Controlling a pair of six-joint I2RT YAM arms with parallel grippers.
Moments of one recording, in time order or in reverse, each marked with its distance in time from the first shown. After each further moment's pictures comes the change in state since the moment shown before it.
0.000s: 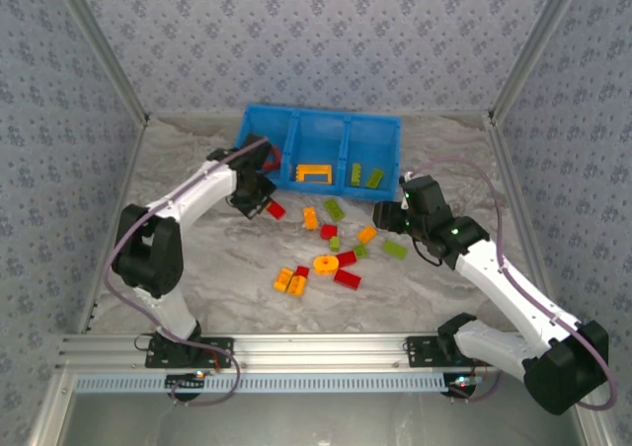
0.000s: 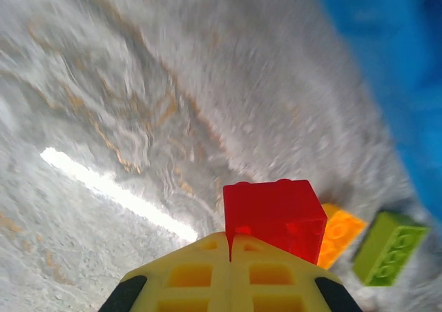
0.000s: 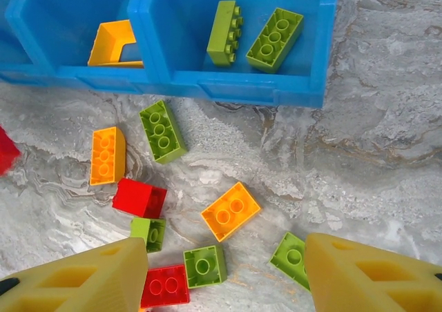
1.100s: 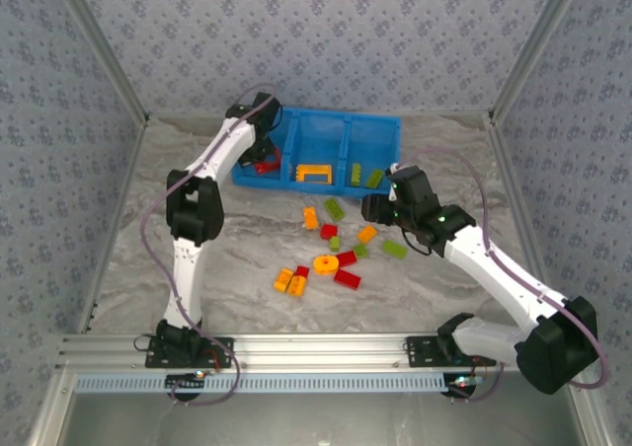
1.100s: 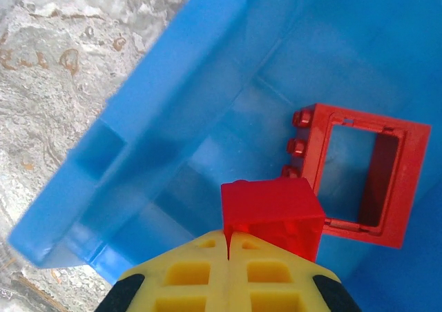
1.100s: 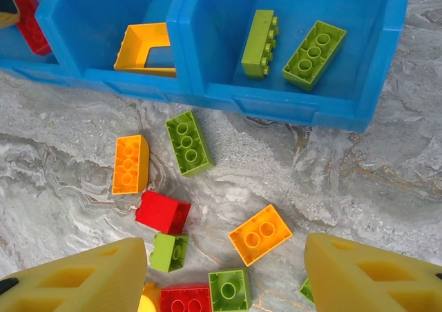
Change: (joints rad) left arm 0.067 0.584 0.780 -0.212 -0.355 0.370; right arm 0.026 0.112 0.070 0.048 -0.018 -0.018
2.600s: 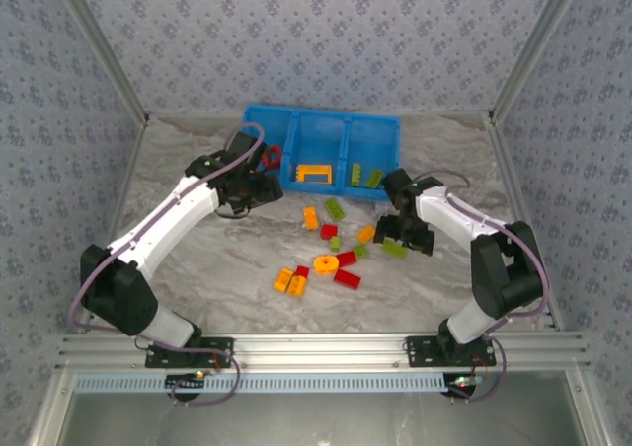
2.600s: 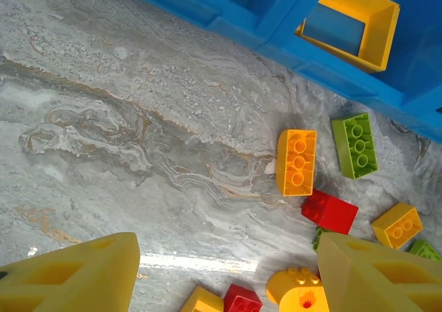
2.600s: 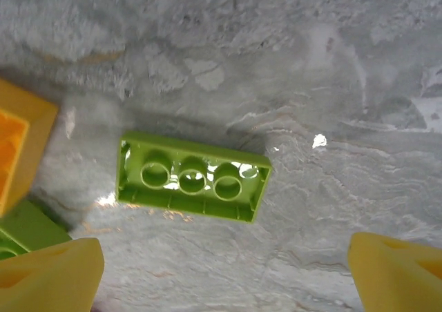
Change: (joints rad) left arm -0.166 -0.839 -0.841 0.216 0.294 0.058; right arm -0.139 0.435 0.123 -0.459 -0.038 0.259
